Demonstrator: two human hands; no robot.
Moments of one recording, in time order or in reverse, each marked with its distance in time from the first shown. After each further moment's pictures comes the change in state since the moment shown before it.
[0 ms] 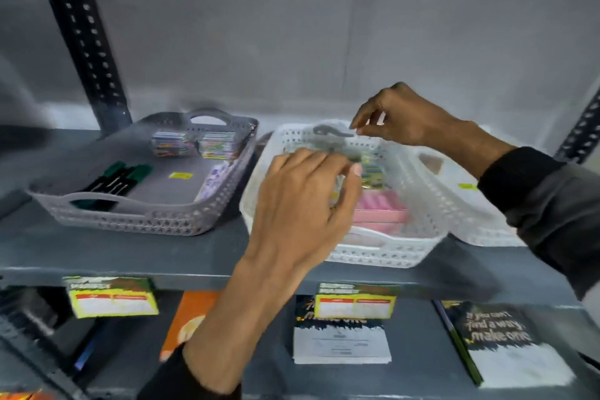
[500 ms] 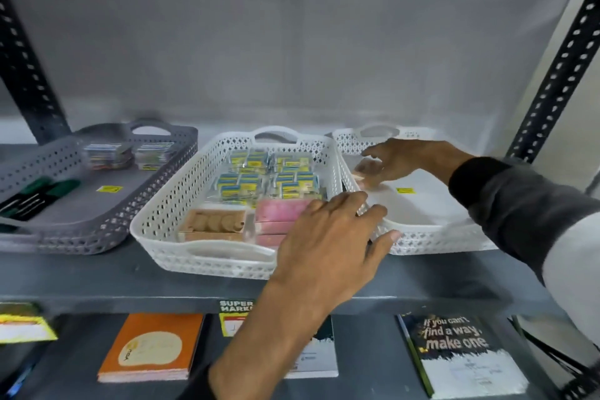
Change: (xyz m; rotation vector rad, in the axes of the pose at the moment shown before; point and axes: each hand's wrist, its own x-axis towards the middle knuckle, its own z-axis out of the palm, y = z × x) left_hand 0.013 0.106 0.109 0.170 -0.457 0.102; right_hand -0.063 0.147 0.020 -0.195 -0.600 0.432
